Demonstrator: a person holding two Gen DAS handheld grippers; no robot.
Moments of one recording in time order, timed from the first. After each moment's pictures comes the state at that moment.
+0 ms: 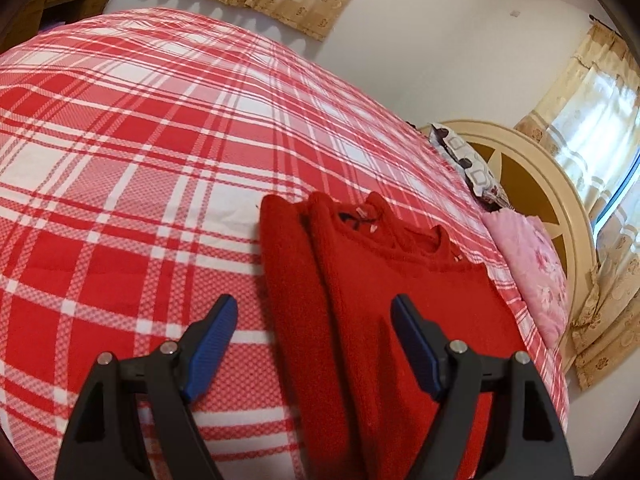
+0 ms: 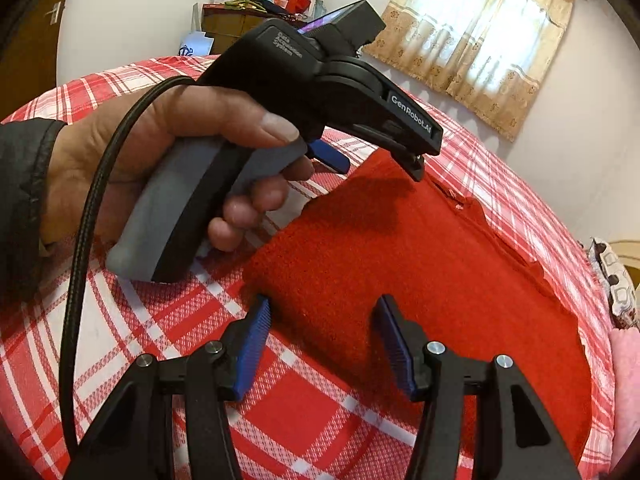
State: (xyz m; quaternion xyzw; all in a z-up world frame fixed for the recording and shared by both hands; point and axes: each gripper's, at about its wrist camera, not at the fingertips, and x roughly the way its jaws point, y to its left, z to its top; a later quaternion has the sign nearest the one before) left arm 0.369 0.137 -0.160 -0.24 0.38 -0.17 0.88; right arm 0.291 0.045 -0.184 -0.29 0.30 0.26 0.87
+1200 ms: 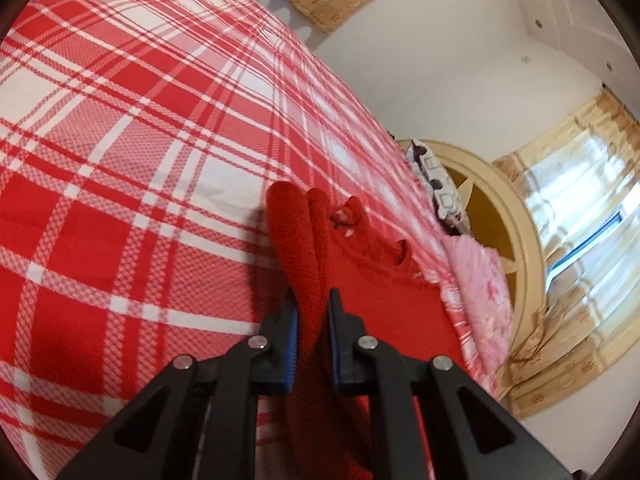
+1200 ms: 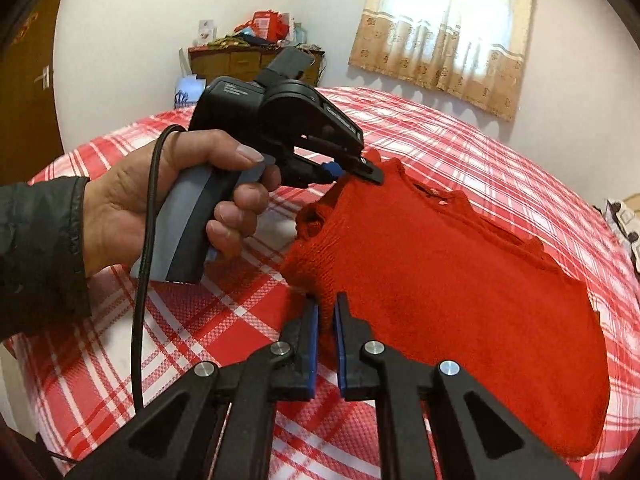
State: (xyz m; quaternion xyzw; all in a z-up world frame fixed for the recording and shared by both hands) left arm 0.373 0.151 -0.166 -0.37 0.39 -0.21 0.82; right arm 0.286 -0.002 -0.149 -0.18 0.31 0.29 0.89
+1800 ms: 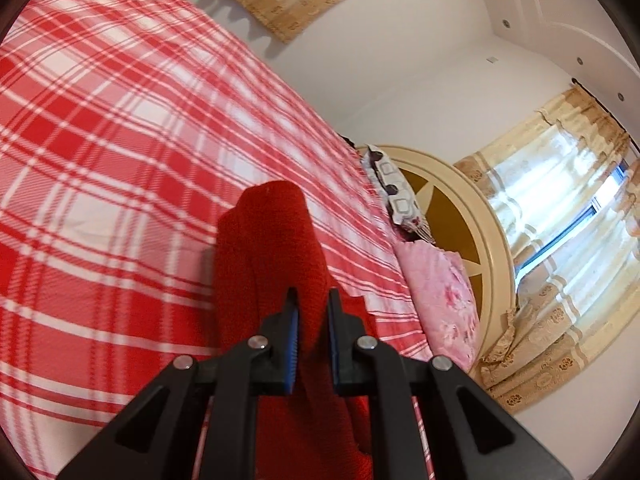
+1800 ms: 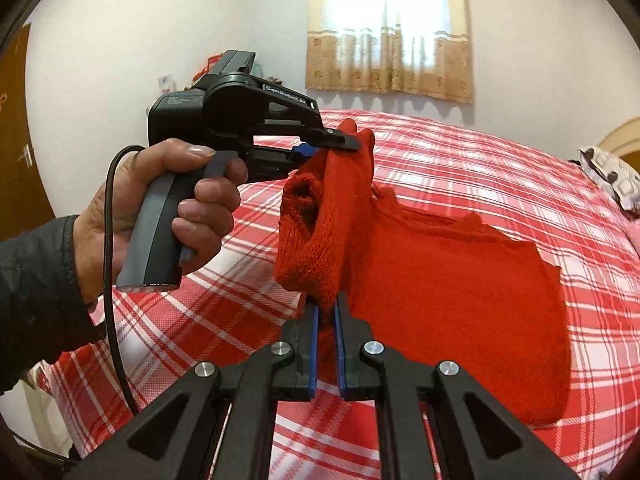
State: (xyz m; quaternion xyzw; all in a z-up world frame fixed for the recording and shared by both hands) left arm 0.379 0.078 -0.101 -0.36 0.36 -0.26 0.82; right arm 0.288 -0.089 -0.121 -0.07 0.30 0.27 0.91
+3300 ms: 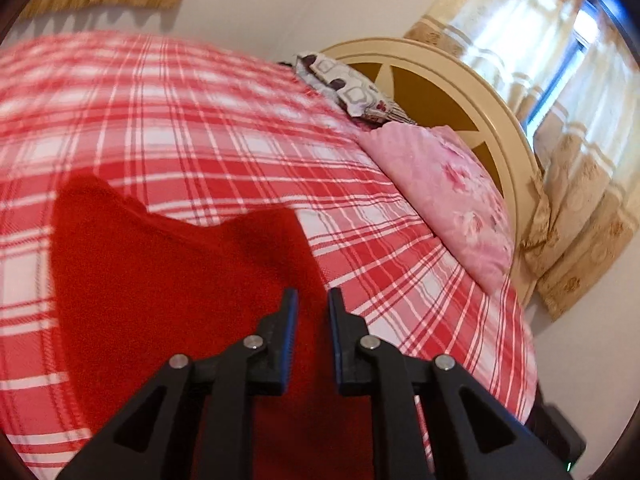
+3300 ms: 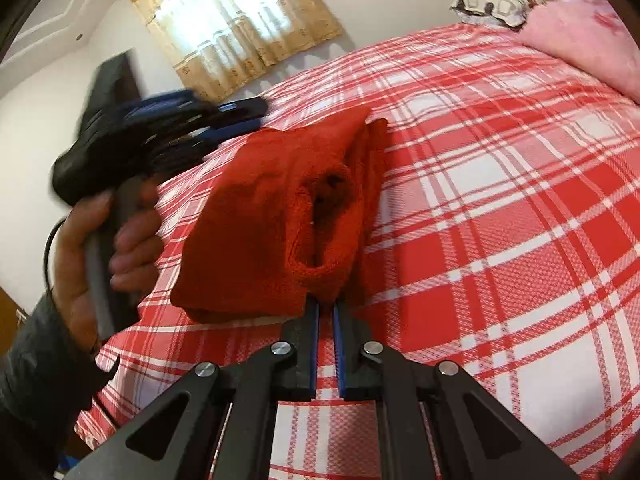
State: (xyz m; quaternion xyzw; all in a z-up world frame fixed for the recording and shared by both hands) left arm 0.380 -0.139 -0.088 -0.14 0.40 -0.34 0.84; right arm 0.299 -0.297 -0.178 0.18 0.39 0.16 0.89
